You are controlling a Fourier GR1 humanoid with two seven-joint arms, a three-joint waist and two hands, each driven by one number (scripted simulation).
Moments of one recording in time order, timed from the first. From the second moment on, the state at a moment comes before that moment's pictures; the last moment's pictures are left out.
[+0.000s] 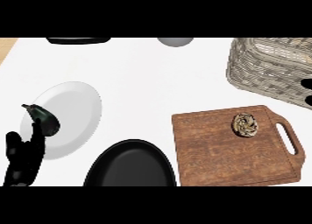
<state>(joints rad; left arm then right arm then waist) 0.11 0.41 -0.10 -1.45 0.24 0.20 0.19 -0.44 -1.35 0.03 -2.03 0.03 0.73 -0.13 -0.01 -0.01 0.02</state>
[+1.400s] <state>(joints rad) 0.10 0.37 -0.09 -1.45 0.19 0.15 0.20 -0.24 -0.99 0.32 -1.88 0.62 0.45 -0.26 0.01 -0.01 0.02</state>
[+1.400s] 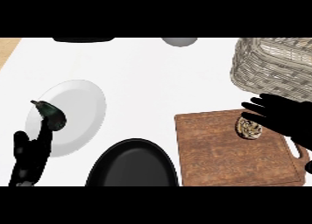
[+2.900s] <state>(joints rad) 0.11 0.33 -0.06 -1.45 0.16 0.10 0.21 -0.29 -0.72 0.46 -1.58 0.97 0.32 -0.31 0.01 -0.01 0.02</state>
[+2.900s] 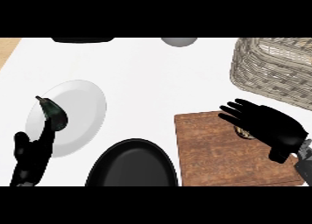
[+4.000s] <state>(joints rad) 0.12 0.30 -0.04 -1.48 0.12 0.09 0.24 -0.33 -0.66 0.44 -1.43 1.14 0.12 -0.47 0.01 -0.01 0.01</state>
